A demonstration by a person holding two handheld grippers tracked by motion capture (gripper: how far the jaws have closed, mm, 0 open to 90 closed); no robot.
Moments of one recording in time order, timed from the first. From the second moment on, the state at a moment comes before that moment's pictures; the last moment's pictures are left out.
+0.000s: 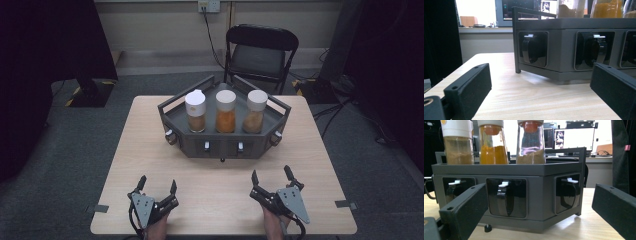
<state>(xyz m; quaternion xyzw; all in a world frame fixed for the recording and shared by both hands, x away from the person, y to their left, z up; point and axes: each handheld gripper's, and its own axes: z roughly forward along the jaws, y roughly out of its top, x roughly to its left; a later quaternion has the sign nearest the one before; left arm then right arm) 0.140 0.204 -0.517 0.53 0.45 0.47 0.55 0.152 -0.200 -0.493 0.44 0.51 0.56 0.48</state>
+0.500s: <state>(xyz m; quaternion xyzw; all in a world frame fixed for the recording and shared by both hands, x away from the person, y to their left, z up) 0.140 0.204 -0.517 0.53 0.45 0.47 0.55 0.155 -0.200 -0.504 0.45 0.52 0.56 0.47</state>
